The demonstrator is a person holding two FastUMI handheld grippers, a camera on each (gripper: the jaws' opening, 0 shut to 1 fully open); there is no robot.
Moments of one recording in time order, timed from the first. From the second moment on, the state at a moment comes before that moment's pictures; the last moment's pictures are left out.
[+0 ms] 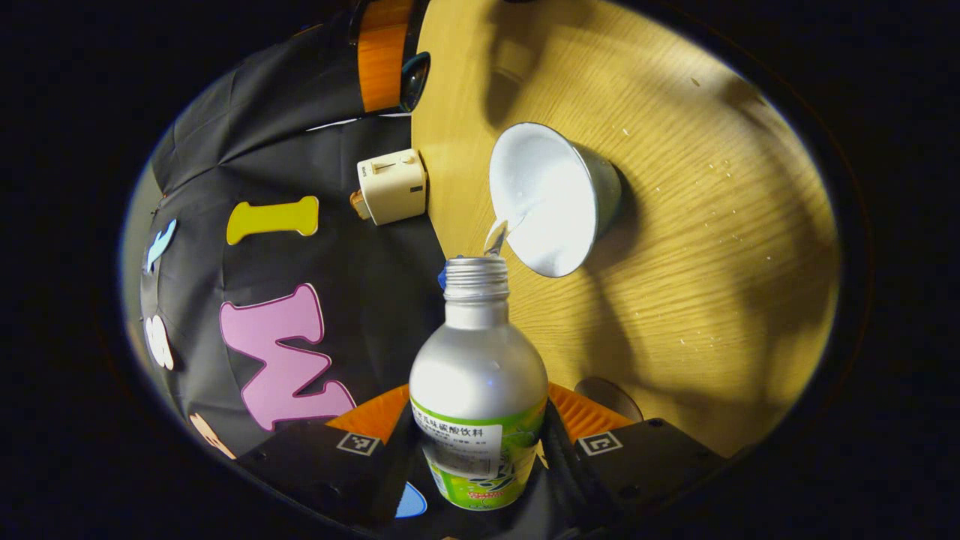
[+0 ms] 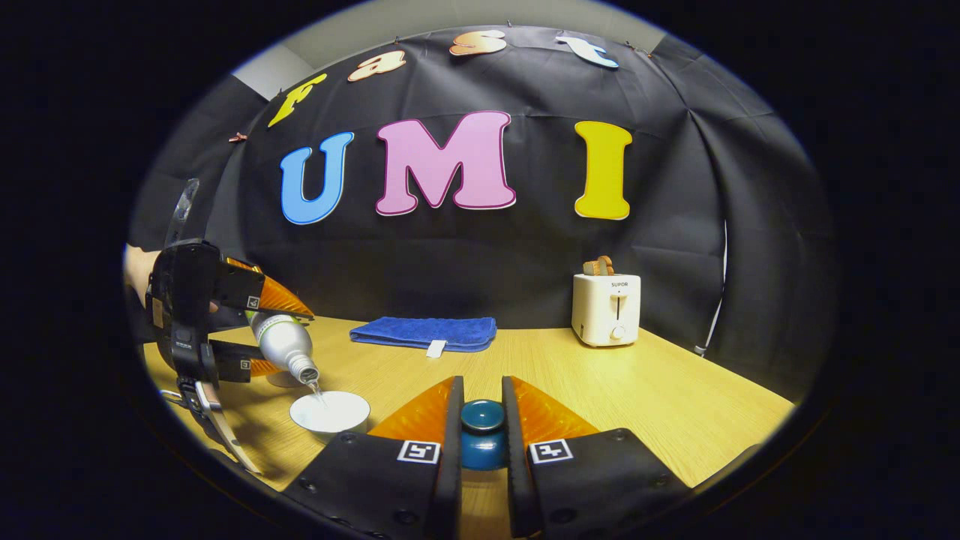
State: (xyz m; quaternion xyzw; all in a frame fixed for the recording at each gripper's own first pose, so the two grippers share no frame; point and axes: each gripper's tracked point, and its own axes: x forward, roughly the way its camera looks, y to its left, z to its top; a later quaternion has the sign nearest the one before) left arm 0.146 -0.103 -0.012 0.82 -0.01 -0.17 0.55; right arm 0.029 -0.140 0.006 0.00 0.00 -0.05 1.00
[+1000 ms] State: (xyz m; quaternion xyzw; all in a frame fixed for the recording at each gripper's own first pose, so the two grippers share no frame) left arm 0.147 -0.103 0.000 0.88 -0.01 -0.15 0.45; right arm 0.029 -0.138 0.006 0.00 0.00 -0.05 1.00
